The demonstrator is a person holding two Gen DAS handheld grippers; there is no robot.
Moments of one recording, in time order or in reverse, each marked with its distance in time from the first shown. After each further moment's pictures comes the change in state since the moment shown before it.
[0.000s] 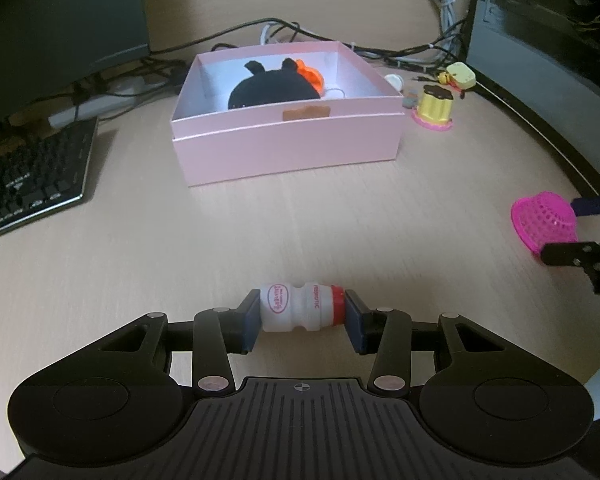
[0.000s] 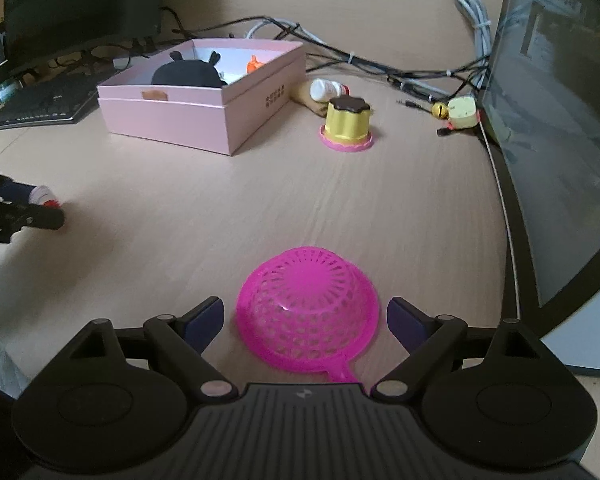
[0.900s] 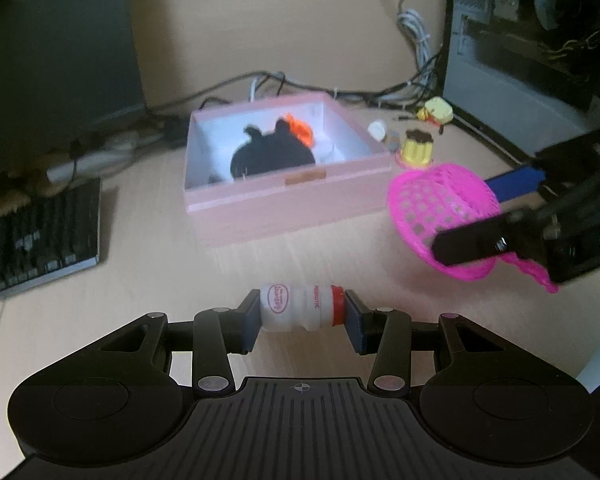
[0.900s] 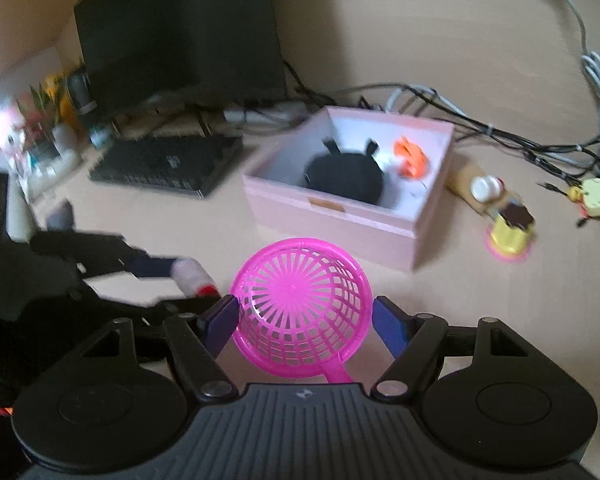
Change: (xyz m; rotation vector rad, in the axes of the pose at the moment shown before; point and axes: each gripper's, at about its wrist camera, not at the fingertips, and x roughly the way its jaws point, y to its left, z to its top) left arm -0.032 0.016 0.029 0.085 -0.113 -0.045; right arm -0.031 0.091 0.101 0.012 -0.072 0.319
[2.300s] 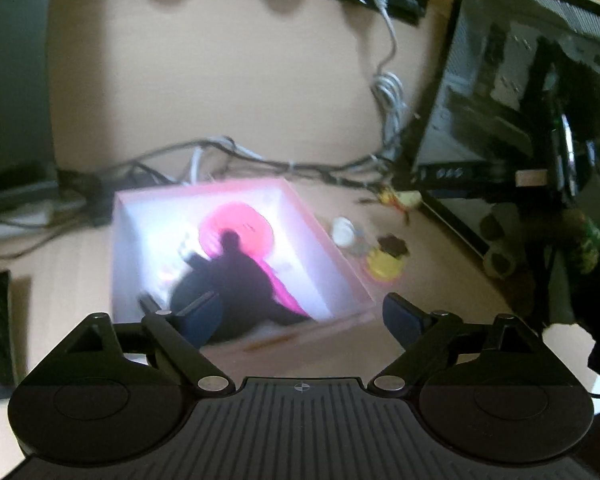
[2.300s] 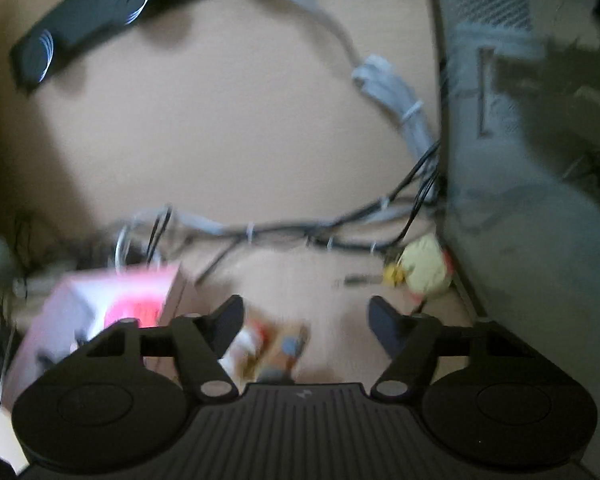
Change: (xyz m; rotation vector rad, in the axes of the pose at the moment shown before) left arm 0.074 0.020 0.094 -0.060 -0.075 -0.258; right arm 0.065 -0.183 0.067 0.306 -0.217 -0.422
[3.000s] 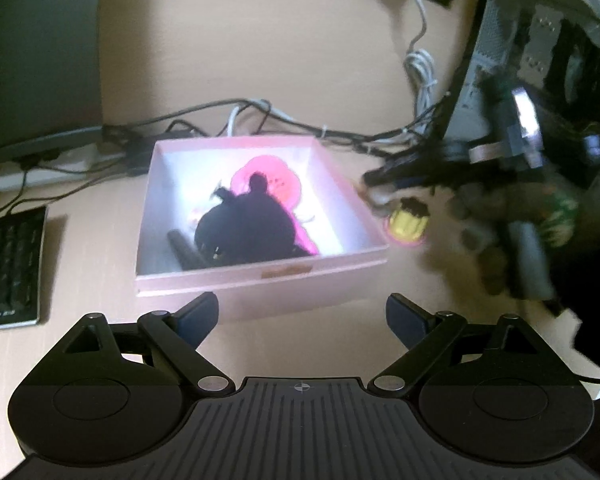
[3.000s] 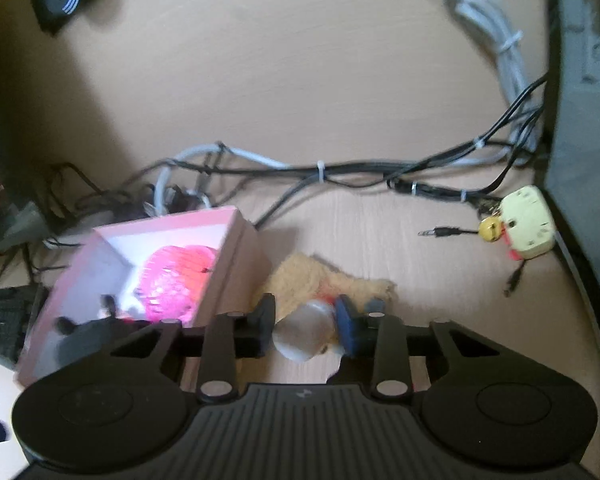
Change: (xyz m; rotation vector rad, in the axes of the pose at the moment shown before) left arm -0.023 -0.010 -0.030 -0.065 0.048 0.131; right arm 0.026 0.033 -0.012 0.003 0.115 0.152
